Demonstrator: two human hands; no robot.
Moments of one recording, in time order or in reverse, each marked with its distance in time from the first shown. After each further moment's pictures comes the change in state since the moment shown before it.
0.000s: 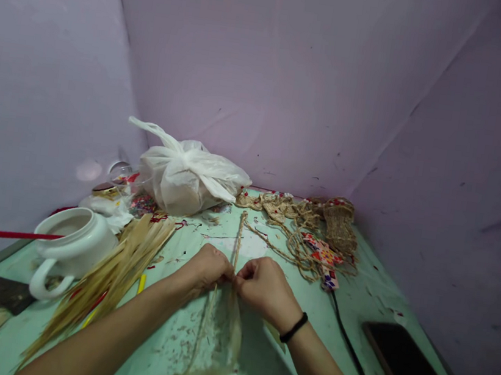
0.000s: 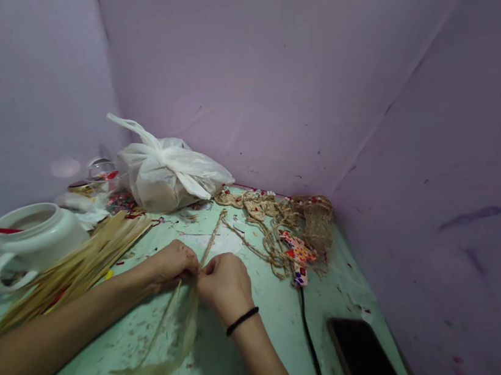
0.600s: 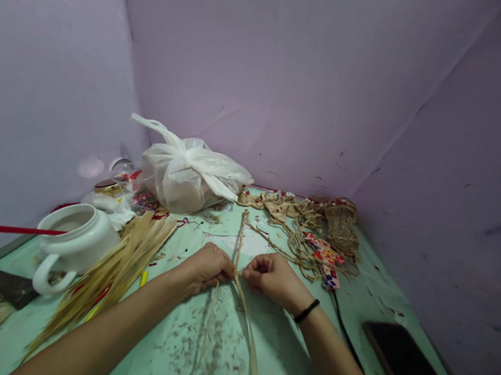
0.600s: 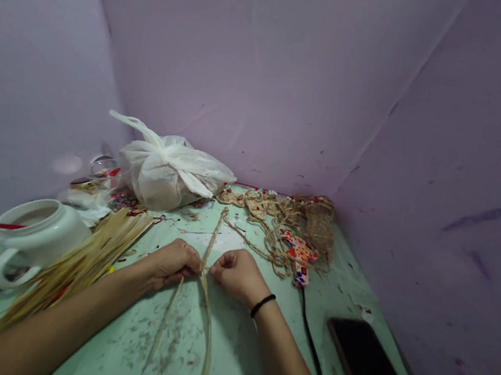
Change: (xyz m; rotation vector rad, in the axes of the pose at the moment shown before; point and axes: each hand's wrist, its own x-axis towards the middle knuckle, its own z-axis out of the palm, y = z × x) left_hand 0.007 -0.006 -0.005 -0.070 -0.121 -0.021; right_hand 0.019 0.030 -0.005 0.370 -0.251 -0.005
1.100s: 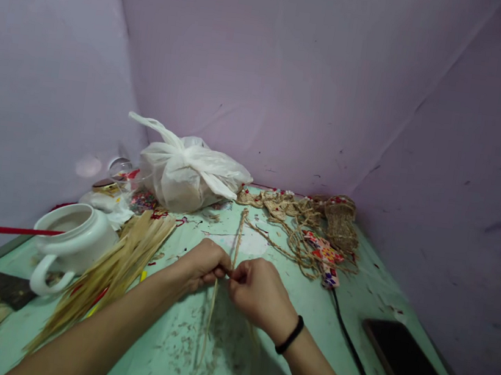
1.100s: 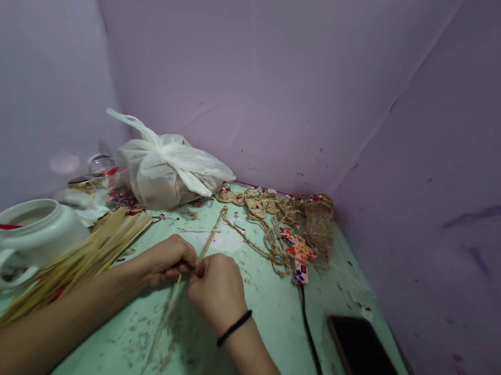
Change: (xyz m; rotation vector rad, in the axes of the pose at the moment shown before) left_hand -0.009 0.011 -0.002 0.035 0.051 -0.087; right_hand -0.029 -0.040 0.028 -0.519 0.190 -0.088
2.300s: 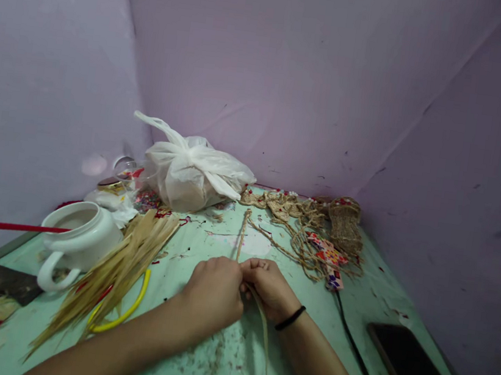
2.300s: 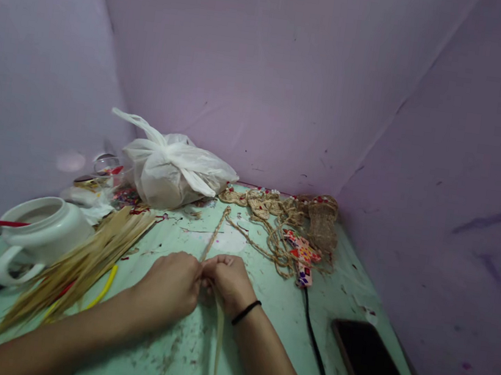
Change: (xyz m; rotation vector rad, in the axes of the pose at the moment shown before) left_hand -0.041 -0.004 0.022 0.949 0.317 0.392; right_hand 0.018 0.019 0.017 1.072 -0.194 0.323
